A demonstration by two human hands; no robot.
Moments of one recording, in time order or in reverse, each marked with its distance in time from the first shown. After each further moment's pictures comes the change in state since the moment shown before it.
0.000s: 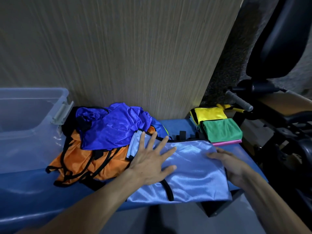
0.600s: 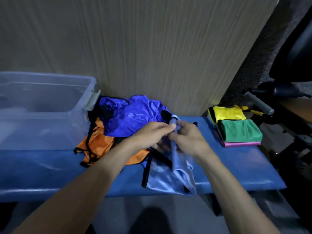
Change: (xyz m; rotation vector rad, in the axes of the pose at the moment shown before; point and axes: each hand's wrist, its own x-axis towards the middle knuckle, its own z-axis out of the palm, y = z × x) left_hand -0.023 -0.051 -0.062 -1.538 0.007 -0.297; right_hand -0.034 -0.041 0.170 -0.407 -0.172 -0.443
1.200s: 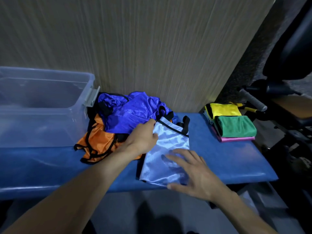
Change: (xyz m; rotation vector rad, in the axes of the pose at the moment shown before) left_hand -0.010 -0.024 -0.012 0.853 0.318 -0.015; right_hand -0.063 0.098 -0.014 -0.862 -0.200 -0.514
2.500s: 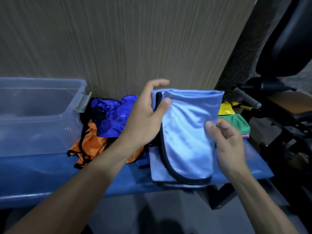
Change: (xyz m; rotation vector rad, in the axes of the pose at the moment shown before) left_hand -0.036 0.082 -0.064 -0.731 0.392 0.430; right_hand 0.006 -0.001 -0.088 1.084 0.745 0.182
